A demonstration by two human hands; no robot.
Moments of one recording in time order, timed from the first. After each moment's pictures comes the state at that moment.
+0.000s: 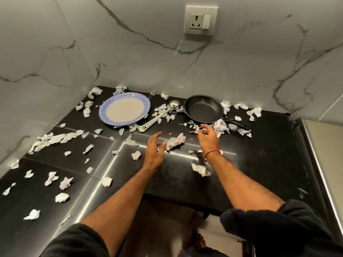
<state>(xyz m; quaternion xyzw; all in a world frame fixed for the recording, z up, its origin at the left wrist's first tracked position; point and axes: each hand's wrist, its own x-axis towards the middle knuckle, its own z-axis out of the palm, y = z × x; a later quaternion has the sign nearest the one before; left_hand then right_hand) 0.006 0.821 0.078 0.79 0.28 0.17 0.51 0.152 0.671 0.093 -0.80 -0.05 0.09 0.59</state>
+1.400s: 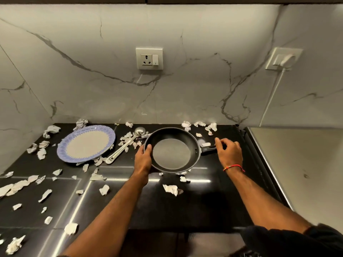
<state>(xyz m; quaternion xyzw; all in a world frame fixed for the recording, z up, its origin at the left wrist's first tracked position) 0.065 0.757 0.160 0.60 0.33 0.11 0.72 0.183 0.497 0.145 -0.90 -0.02 -0.18 0.40</state>
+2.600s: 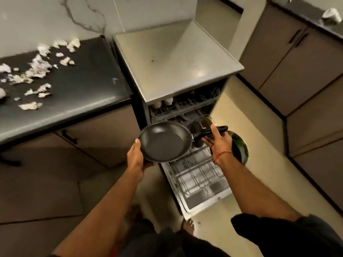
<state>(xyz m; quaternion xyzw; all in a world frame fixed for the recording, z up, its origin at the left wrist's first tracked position) -0.242 0.243 0.055 0.60 0.34 -0.15 0.71 -0.233 -0.015 0.039 -0.49 0.36 -0.11 0.78</state>
